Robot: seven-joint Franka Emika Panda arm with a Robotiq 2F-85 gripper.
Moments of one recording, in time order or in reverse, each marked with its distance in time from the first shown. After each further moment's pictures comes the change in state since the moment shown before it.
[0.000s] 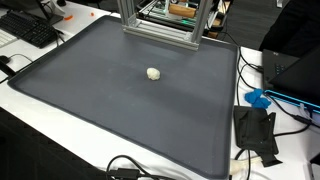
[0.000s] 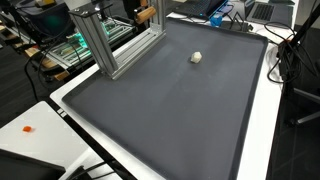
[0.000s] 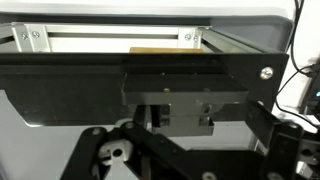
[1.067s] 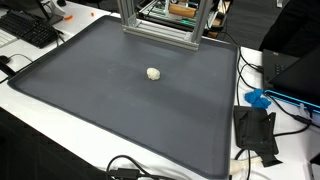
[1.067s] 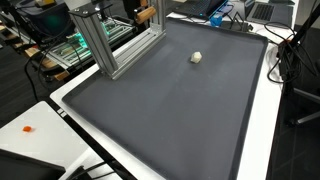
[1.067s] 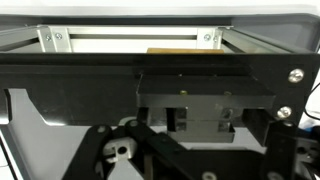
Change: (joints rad) arm -0.012 0.031 0.033 0.001 -0.081 0.004 0.061
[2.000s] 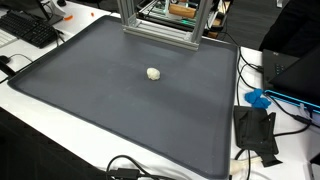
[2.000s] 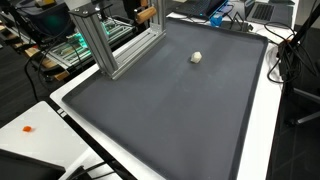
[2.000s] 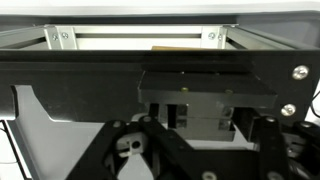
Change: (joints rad) arm 0.000 0.018 0.013 0.017 -0.028 -0.007 0.033
